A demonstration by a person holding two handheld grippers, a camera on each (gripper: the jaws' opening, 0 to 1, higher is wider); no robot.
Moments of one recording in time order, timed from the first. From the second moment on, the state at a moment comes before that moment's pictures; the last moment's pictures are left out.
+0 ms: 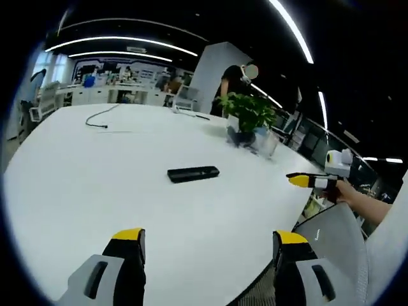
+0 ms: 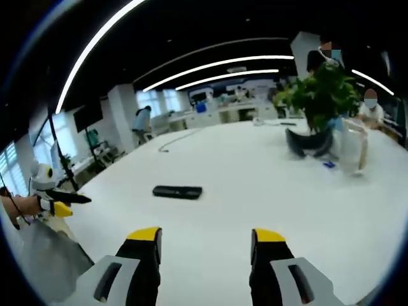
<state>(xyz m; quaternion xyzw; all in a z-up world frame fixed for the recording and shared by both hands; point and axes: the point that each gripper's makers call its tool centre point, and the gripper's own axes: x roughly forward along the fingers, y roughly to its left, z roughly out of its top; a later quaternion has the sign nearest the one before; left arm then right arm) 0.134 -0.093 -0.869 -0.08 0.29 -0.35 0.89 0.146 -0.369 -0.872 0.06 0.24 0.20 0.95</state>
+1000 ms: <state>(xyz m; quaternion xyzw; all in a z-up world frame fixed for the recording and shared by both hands) 0.214 -0.154 -0.936 0.03 0.37 -0.44 0.82 0.142 -0.367 -0.883 0.03 0.27 0.21 0.94</state>
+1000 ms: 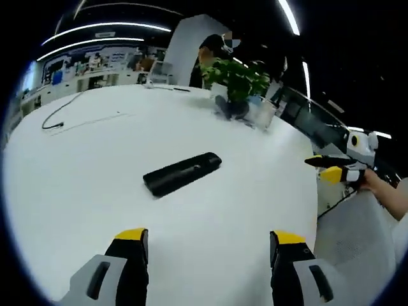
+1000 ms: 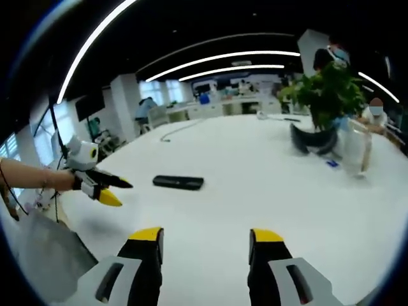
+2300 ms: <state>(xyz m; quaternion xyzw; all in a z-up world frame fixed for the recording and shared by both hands) 0.311 -0.191 -0.943 0.28 0.38 -0.51 0.72 0.136 -0.365 -0.904 0.00 0.32 0.23 0.92</state>
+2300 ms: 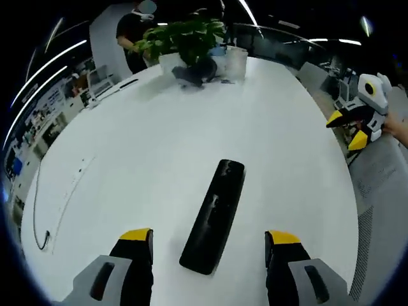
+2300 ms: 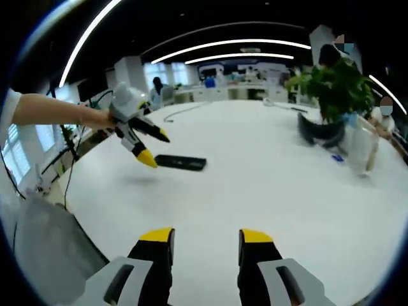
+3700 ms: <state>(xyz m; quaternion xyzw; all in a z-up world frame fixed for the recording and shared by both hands) 0.280 -0.208 -0.968 0.37 0.38 -0.59 0.61 0.136 -0.361 -0.907 0.01 0.33 0.23 0.92</state>
